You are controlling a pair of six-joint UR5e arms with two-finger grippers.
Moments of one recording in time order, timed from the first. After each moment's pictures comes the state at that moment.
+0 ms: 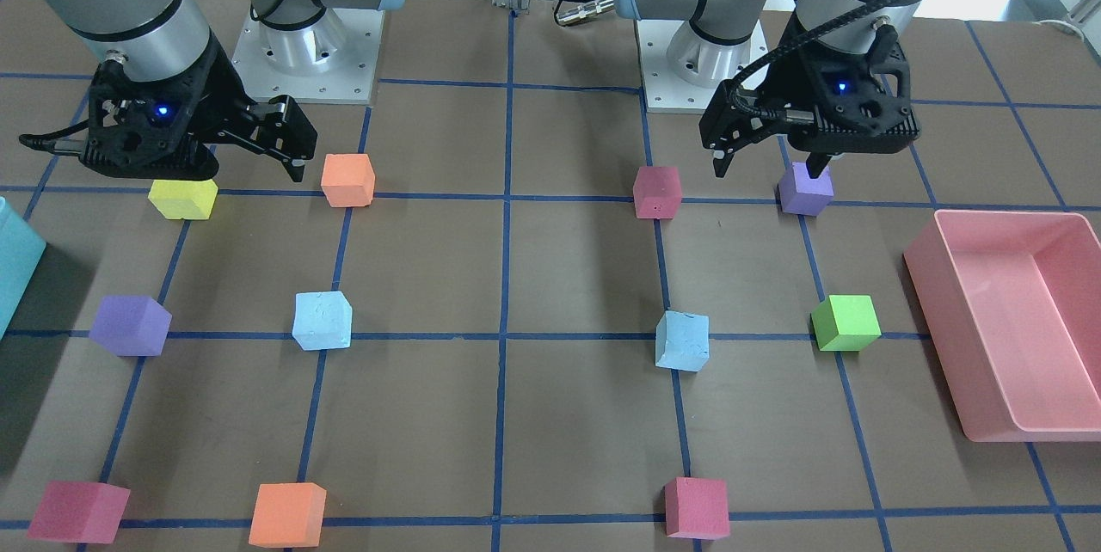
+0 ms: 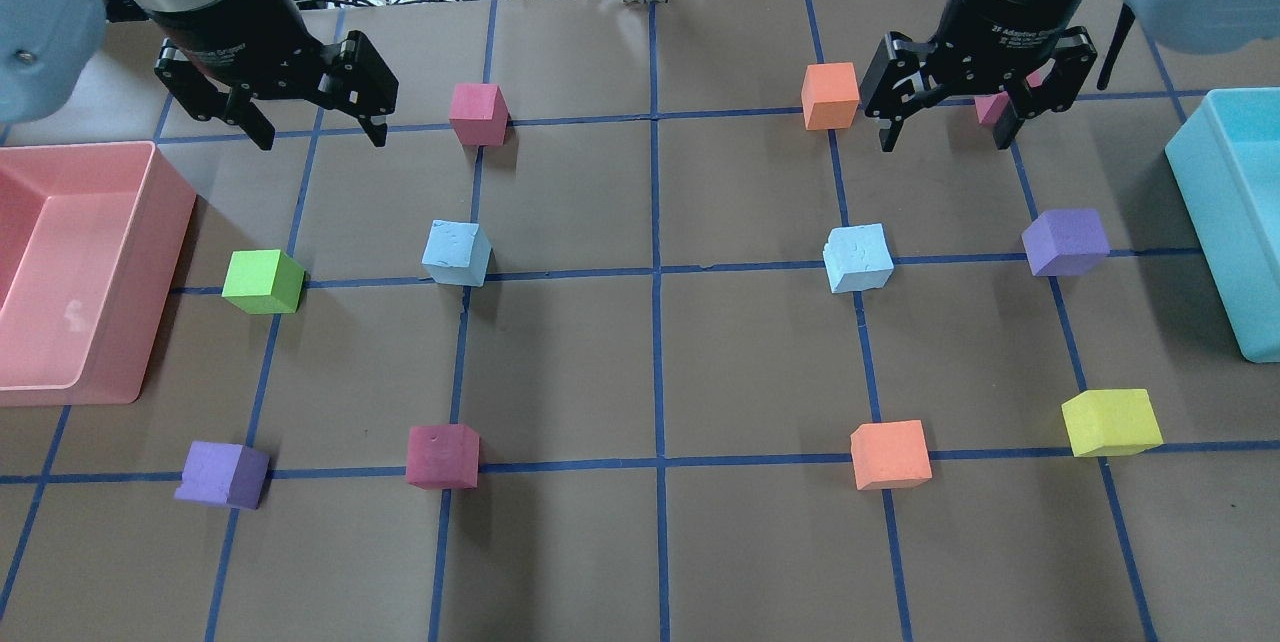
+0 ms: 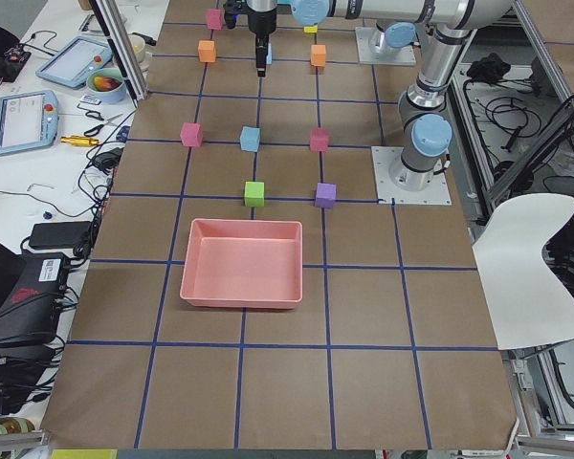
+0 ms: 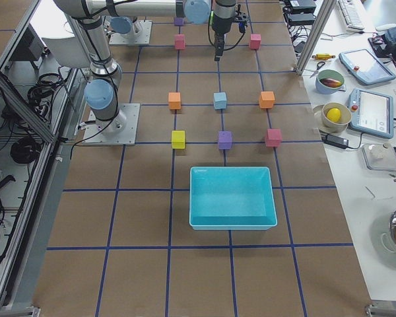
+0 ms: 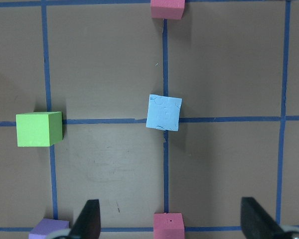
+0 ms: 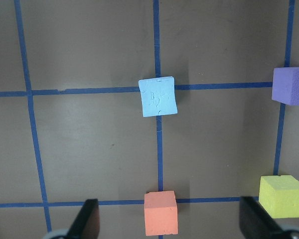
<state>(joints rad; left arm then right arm) -1.56 -1.60 -1.51 -1.58 1.59 0.02 1.56 -1.49 1.50 -1.51 -1.56 0.01</state>
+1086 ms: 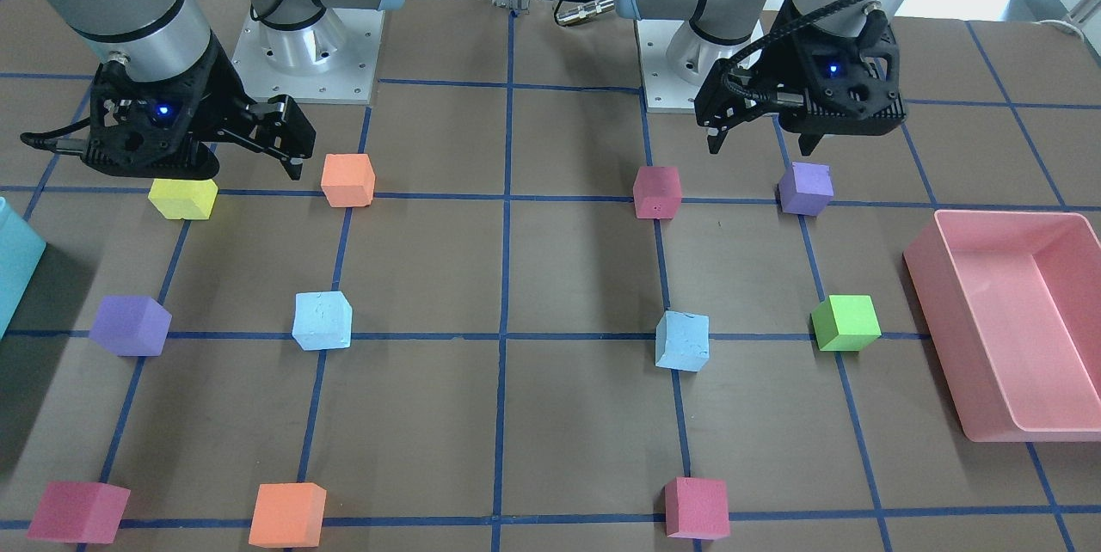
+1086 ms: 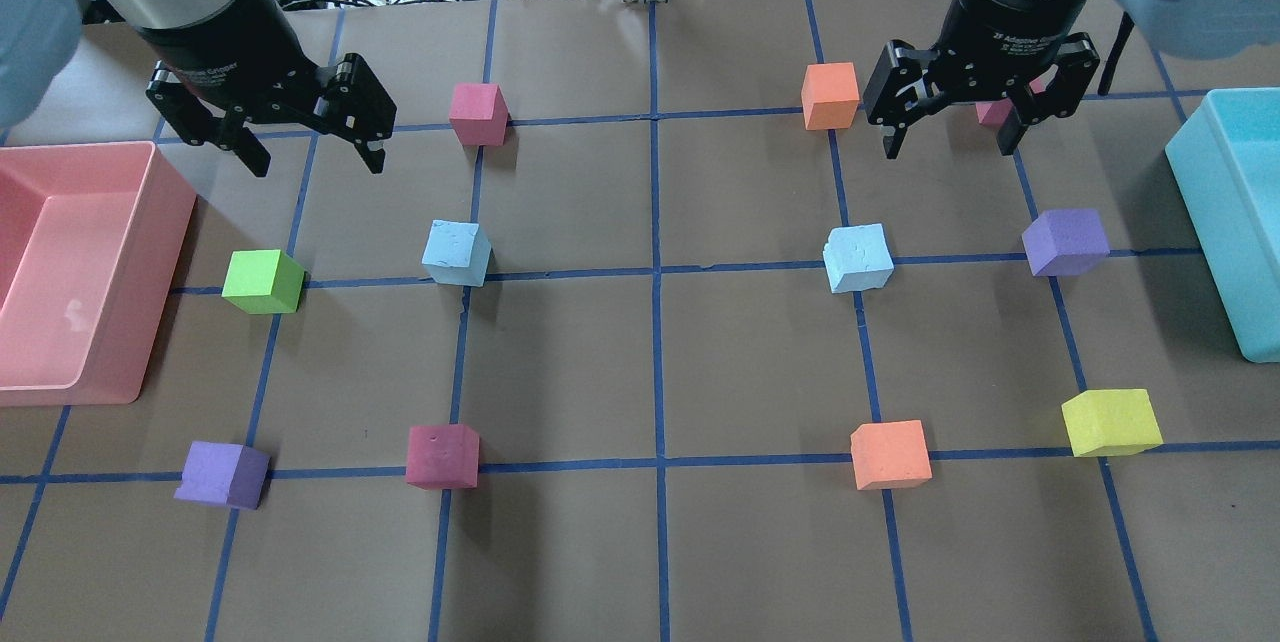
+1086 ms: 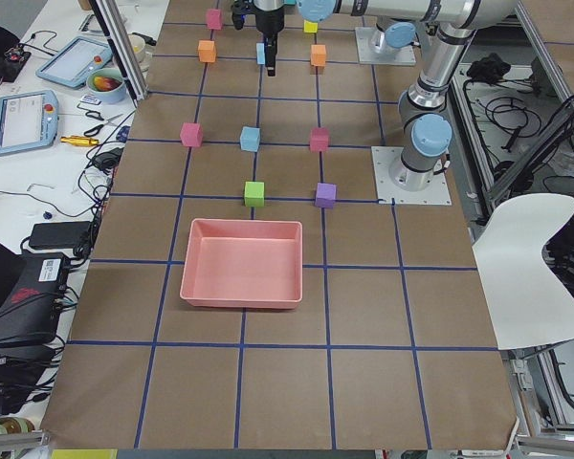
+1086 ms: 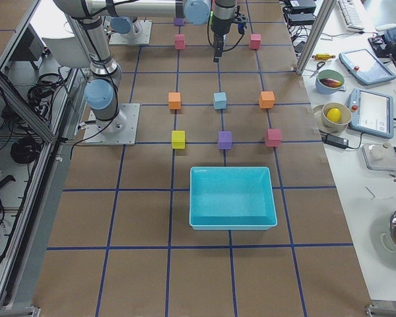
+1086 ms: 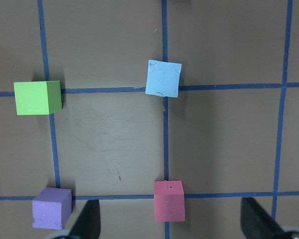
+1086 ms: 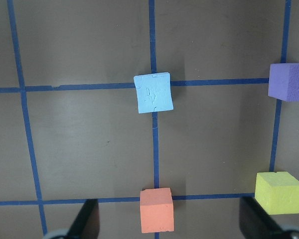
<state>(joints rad) -1.56 -1.58 -1.51 -1.65 1.58 0.02 1.56 -1.50 1.51 -1.50 -1.58 0.01</state>
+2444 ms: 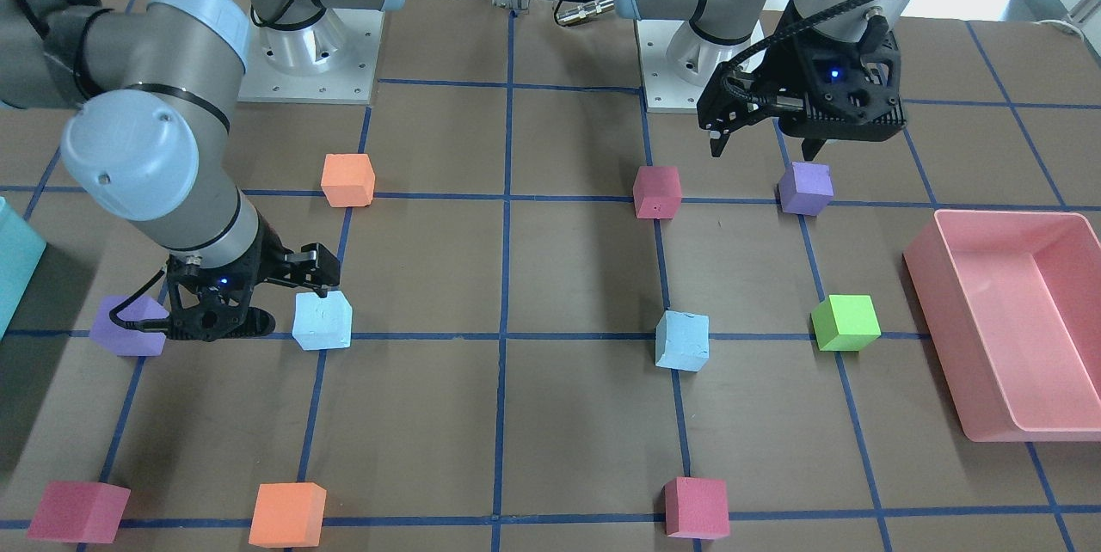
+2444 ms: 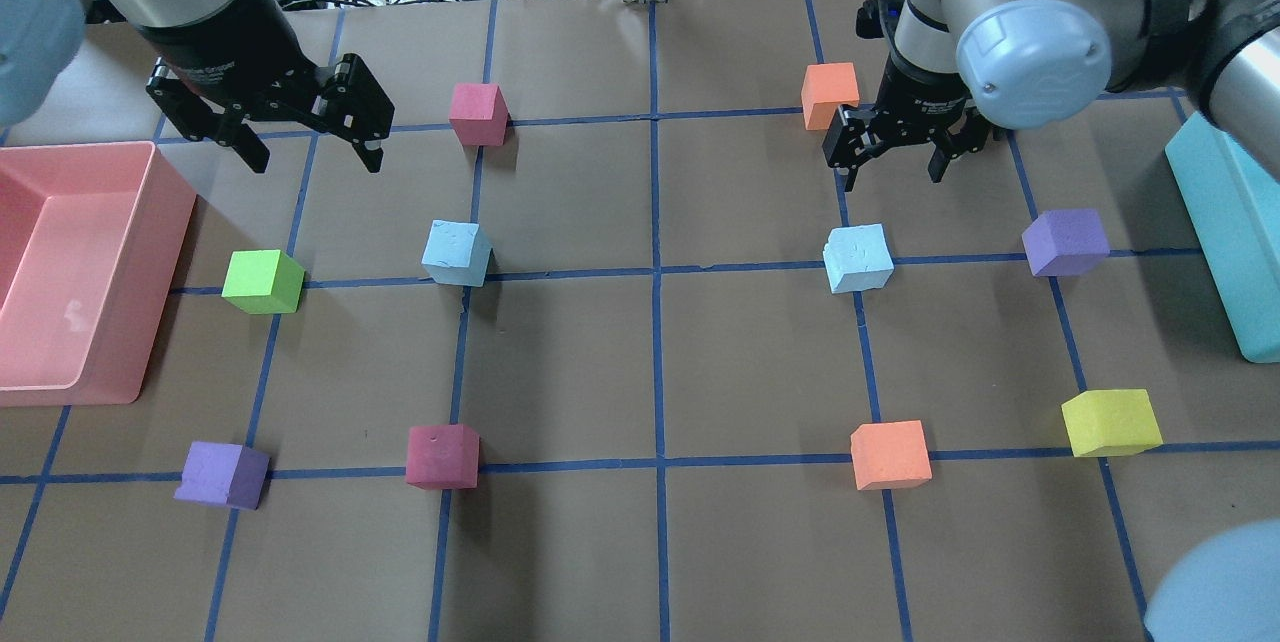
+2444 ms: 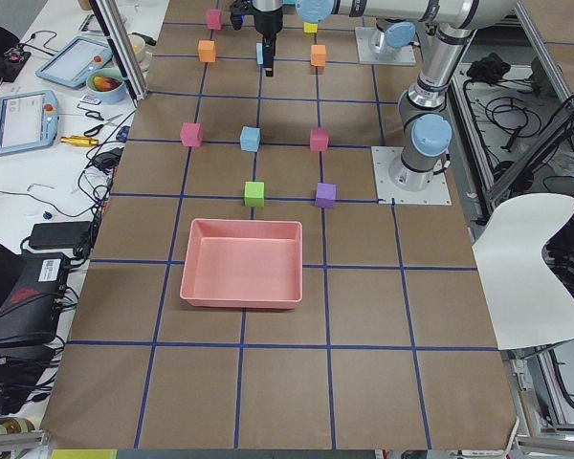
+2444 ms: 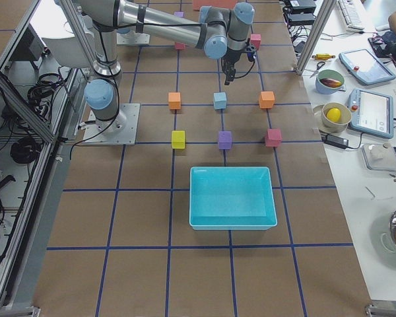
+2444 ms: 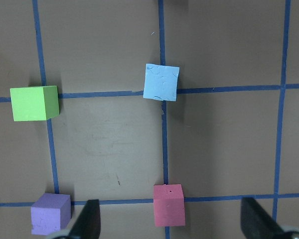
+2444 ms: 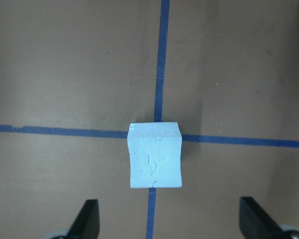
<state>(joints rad) -1.55 -1.59 -1.51 -1.64 1.59 0.07 1.56 -1.26 1.62 -1.81 -1.58 -0.08</state>
